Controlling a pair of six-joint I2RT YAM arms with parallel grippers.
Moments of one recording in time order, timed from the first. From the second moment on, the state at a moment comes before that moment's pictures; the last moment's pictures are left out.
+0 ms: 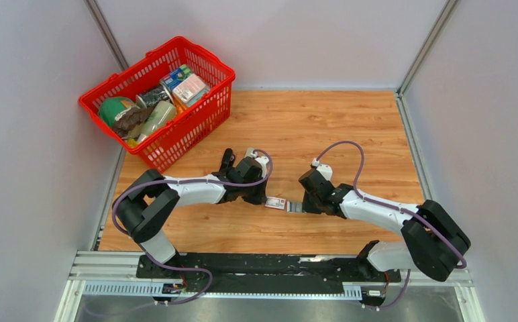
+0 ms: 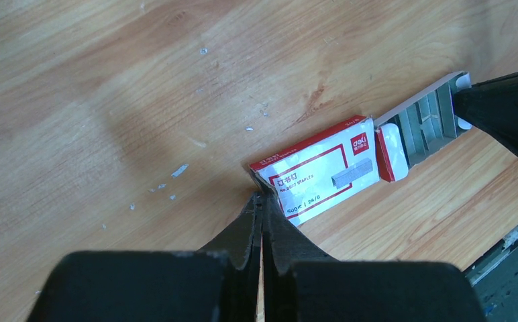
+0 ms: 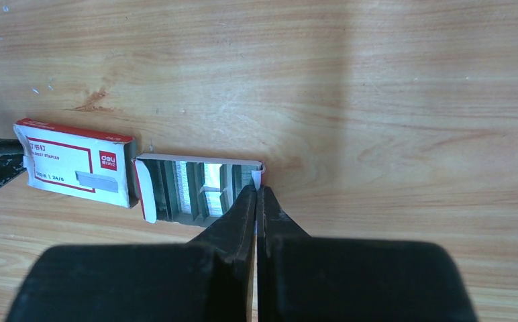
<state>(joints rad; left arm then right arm) -0.83 1.65 0.80 -0.03 0.13 -0.47 0.75 1.31 0.59 -0.34 0.21 0.81</state>
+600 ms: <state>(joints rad) -0.83 1.65 0.80 -0.03 0.13 -0.47 0.76 1.37 0.64 -0.34 0.24 0.83</state>
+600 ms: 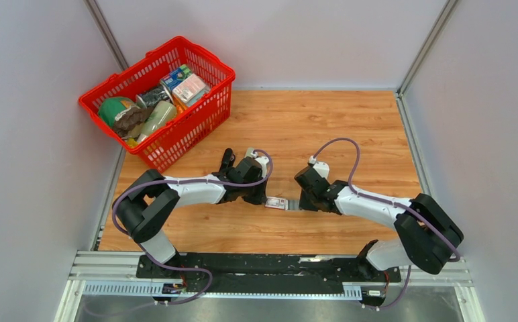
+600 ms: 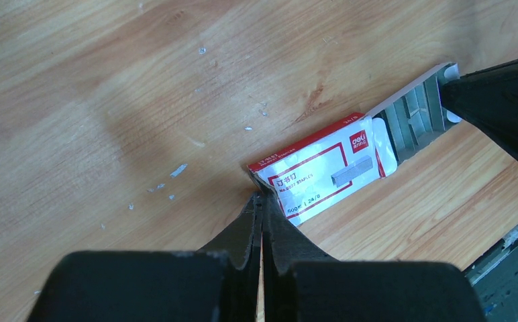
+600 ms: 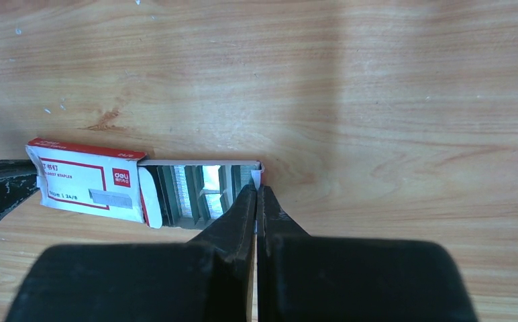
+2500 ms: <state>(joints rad) -0.85 1.68 0.82 -0.02 0.14 -0.47 0.81 1.50 0.74 -0.29 0.22 0.82</state>
